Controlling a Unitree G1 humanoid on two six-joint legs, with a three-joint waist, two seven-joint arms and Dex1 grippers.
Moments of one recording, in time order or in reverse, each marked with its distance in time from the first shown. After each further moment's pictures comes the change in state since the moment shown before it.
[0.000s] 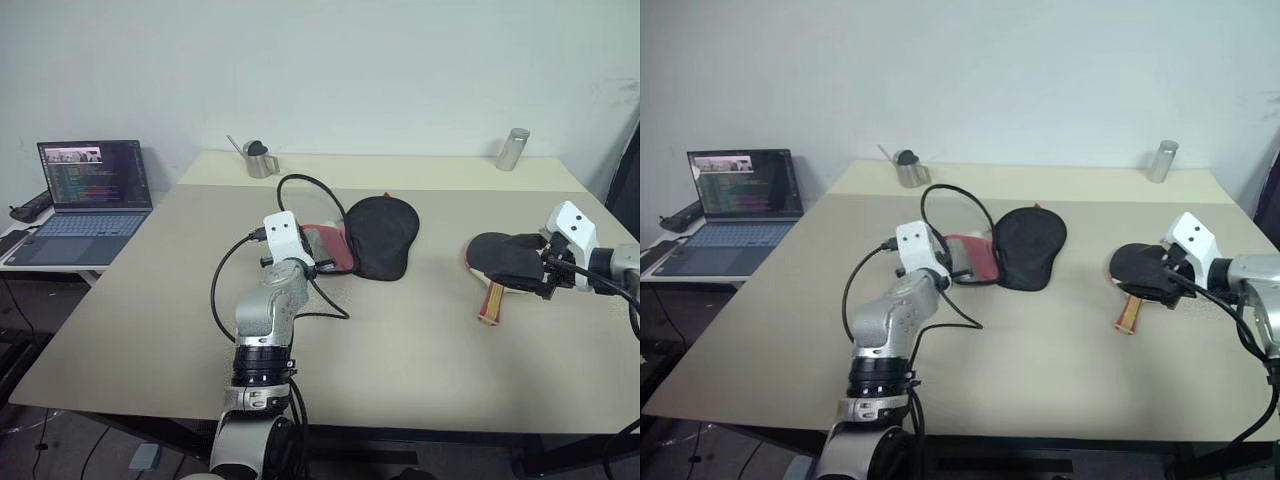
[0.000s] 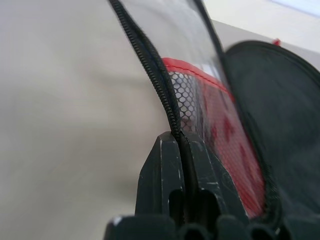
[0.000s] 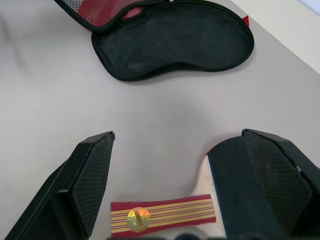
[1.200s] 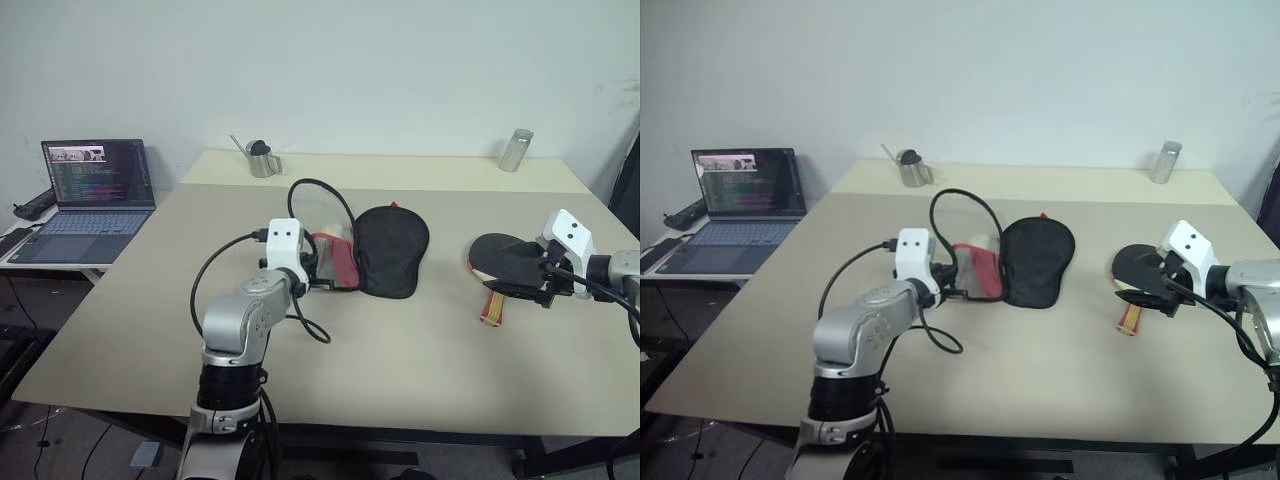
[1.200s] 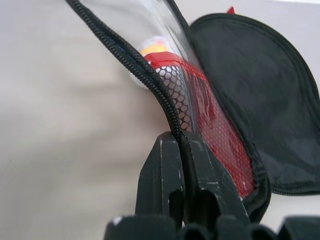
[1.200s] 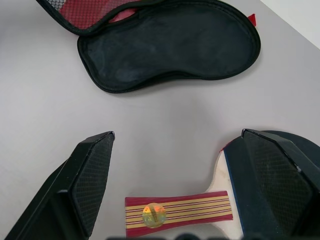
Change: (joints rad) left arm 0.098 0.168 -0.091 -0.266 -0.050 0.269 -0.257; right arm 0.035 -0.003 0.001 -0.035 0.000 0.026 0.011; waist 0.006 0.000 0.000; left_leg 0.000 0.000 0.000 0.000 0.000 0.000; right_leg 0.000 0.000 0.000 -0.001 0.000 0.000
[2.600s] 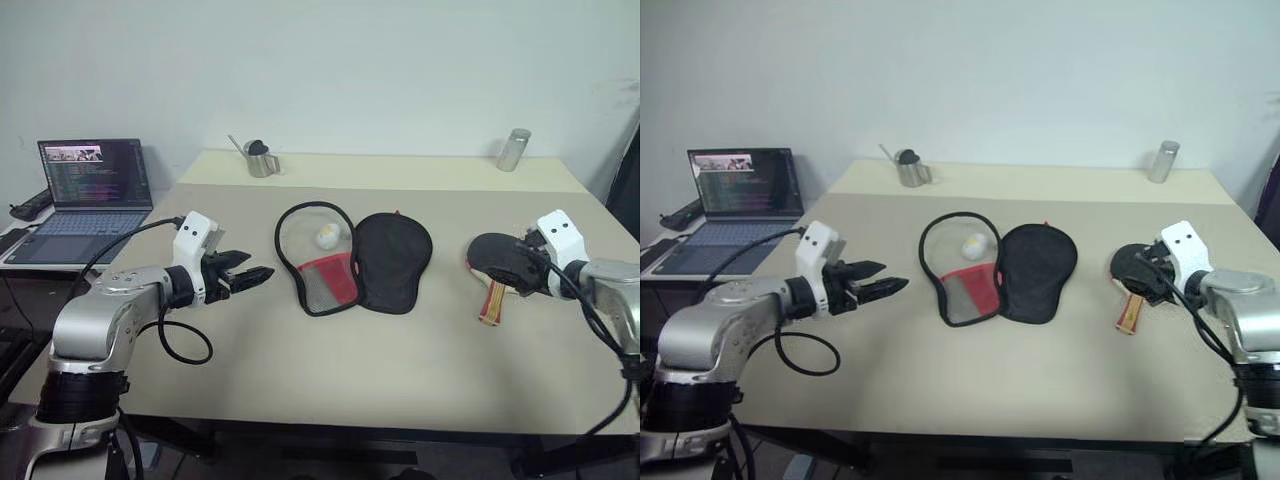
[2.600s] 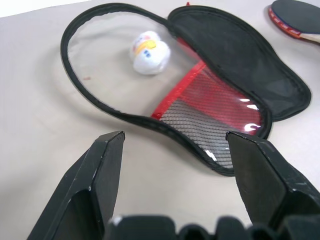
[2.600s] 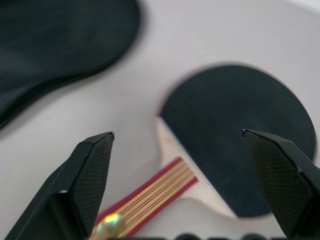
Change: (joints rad) left arm 0.125 0.642 0.068 0.134 -0.191 -0.296 -0.760; right arm -0.053 0.253 -0.100 -0.114 -0.060 0.562 -0.613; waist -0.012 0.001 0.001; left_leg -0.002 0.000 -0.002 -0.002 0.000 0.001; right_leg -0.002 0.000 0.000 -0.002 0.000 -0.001
